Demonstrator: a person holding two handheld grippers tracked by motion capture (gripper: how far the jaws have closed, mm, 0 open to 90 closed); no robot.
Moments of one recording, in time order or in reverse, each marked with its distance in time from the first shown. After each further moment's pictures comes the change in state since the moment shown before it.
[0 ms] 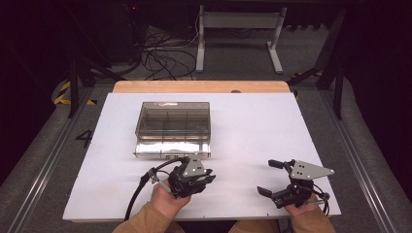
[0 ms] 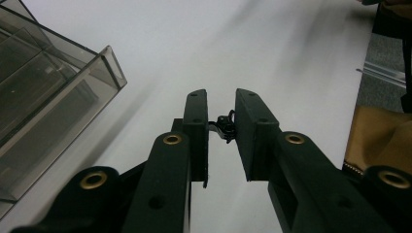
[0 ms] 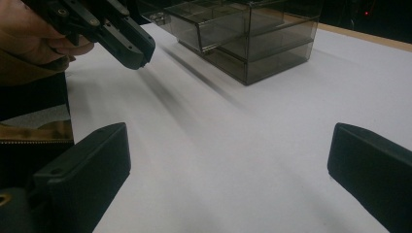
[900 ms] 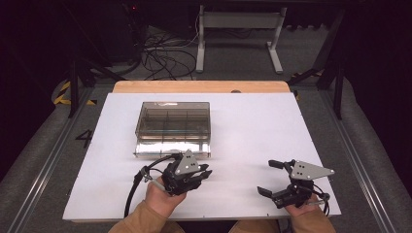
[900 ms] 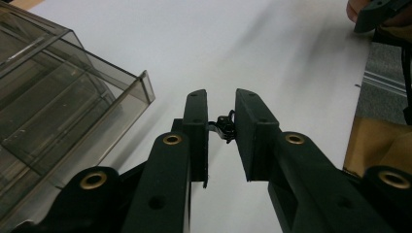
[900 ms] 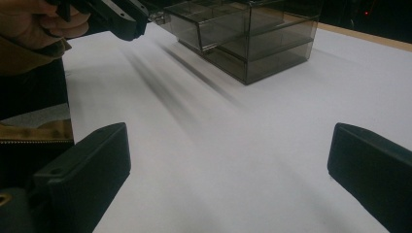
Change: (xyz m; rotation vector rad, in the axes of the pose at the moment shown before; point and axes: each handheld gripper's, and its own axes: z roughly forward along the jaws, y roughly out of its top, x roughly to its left) left arm 0.004 0.006 -0.021 -0.049 0.036 -0.003; right arm 0.000 0.000 0.000 0.002 0.000 -0.001
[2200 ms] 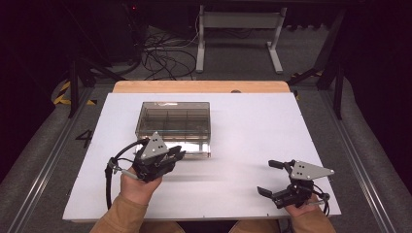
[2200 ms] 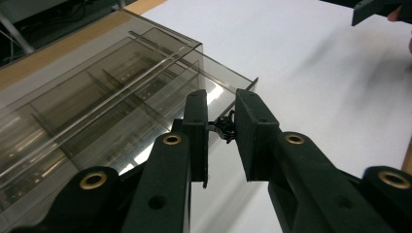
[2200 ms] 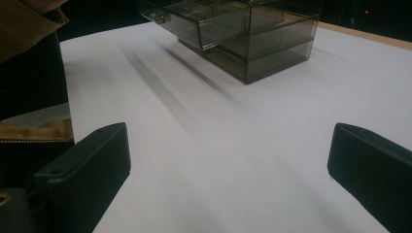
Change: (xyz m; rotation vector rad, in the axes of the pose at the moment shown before) left arm 0.045 -0.005 -0.055 -0.063 0.165 -0.086; right arm 0.000 0.000 0.000 0.002 0.000 0.001
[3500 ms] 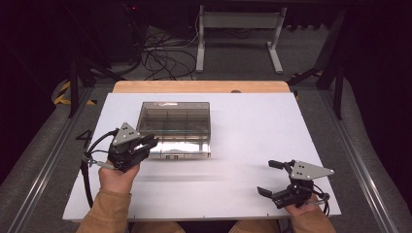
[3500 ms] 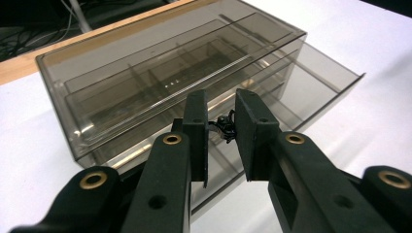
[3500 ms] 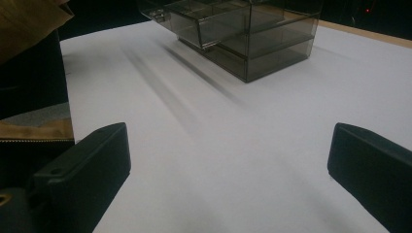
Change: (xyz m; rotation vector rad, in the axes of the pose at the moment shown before) left arm 0.056 -0.022 -0.021 -0.003 0.139 -0.152; right arm 0.000 0.000 0.000 0.005 0.000 0.000
